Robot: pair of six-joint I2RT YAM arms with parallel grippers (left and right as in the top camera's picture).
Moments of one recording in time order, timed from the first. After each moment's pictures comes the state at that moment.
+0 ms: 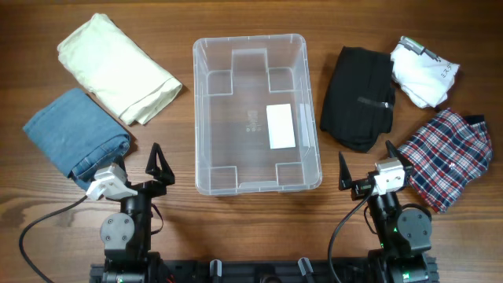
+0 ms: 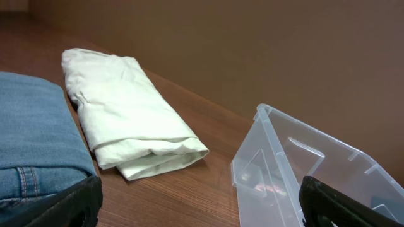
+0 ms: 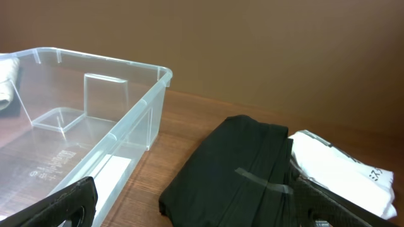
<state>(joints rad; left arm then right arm) -0.01 0.01 0.01 -0.07 -0.11 -0.47 0.14 0.02 0.02 -0.06 -0.03 -0.15</state>
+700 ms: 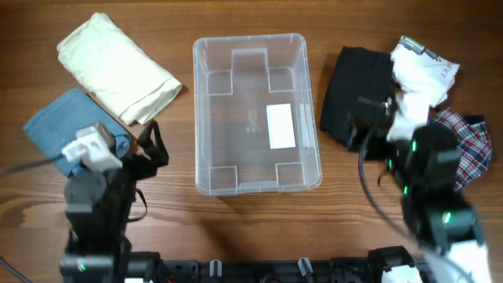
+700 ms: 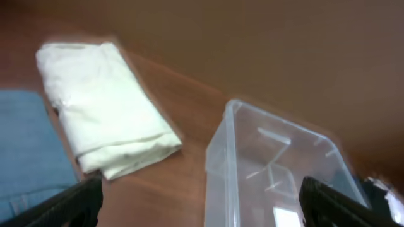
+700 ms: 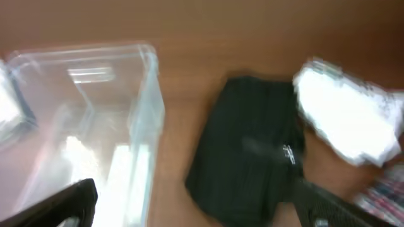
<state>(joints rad) -0.01 0.55 0.66 -0.46 0.00 -0.44 0.13 0.85 0.87 -0.59 0.01 0.11</state>
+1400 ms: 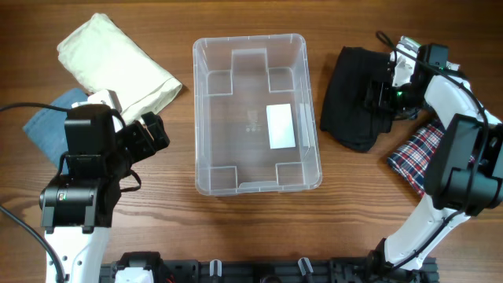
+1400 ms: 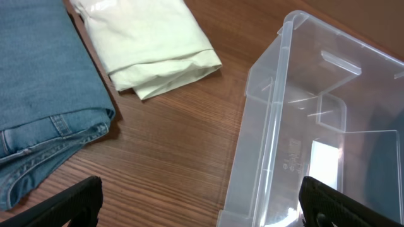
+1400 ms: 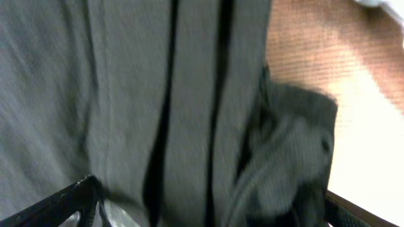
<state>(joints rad) -0.01 0.96 1.02 -0.88 0.00 -0.43 -0.25 2.04 1.37 -0.67 -0.29 -0.06</state>
